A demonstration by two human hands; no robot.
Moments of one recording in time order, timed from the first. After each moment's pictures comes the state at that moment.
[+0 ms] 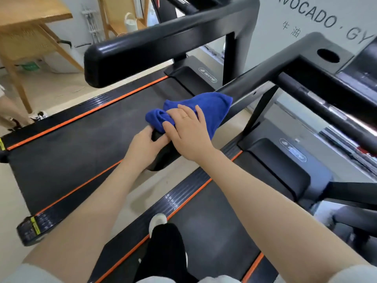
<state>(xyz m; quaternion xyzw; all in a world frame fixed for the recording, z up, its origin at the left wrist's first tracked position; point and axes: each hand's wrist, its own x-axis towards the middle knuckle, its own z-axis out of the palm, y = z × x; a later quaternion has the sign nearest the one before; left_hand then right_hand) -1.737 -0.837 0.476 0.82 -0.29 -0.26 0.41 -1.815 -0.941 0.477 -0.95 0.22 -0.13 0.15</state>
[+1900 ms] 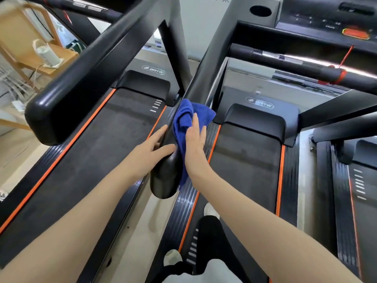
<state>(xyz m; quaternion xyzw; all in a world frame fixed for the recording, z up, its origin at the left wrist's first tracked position) -1.670 -0.870 0.490 0.67 -0.50 -0.48 0.26 -1.797 -0.895 0.476 -0.62 0.52 -0.32 0.49</state>
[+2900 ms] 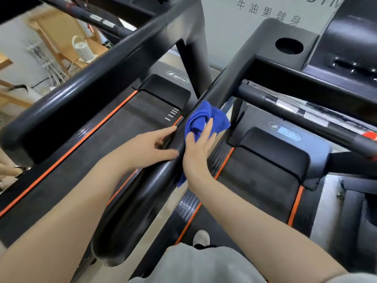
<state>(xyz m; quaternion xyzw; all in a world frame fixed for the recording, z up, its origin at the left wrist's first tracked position) -1.706 -1.028 0.529 0.75 -0.52 -0.38 0.15 -1.824 -1.065 0.482 -0.50 0.55 -0.34 0.57</state>
